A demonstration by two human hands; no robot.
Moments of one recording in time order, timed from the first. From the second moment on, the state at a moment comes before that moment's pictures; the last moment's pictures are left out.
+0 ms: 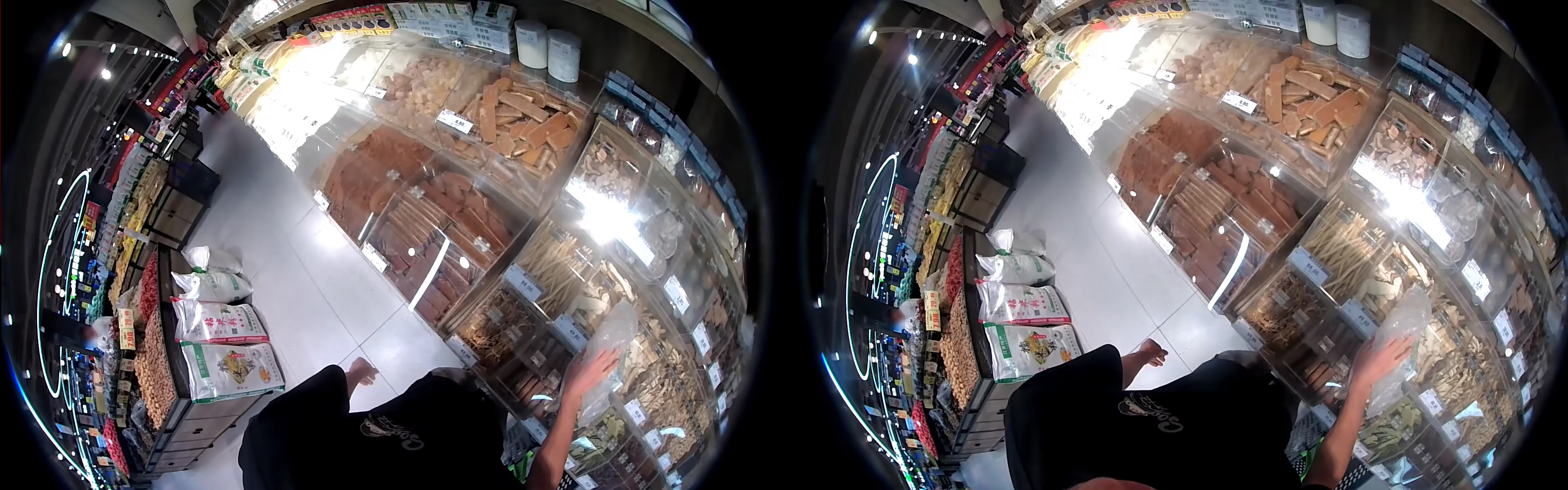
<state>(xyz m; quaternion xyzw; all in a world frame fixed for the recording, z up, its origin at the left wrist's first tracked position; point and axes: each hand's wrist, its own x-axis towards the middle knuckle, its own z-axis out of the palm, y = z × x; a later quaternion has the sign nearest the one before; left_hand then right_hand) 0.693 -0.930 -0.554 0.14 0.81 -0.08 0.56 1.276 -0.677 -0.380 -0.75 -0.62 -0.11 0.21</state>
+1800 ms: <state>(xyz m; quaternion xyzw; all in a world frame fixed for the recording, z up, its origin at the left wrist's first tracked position) 0.876 -0.710 -0.614 0.47 0.72 -0.01 0.52 1.201 -0.626 -0.366 -0.63 -0.73 -0.05 0.27</state>
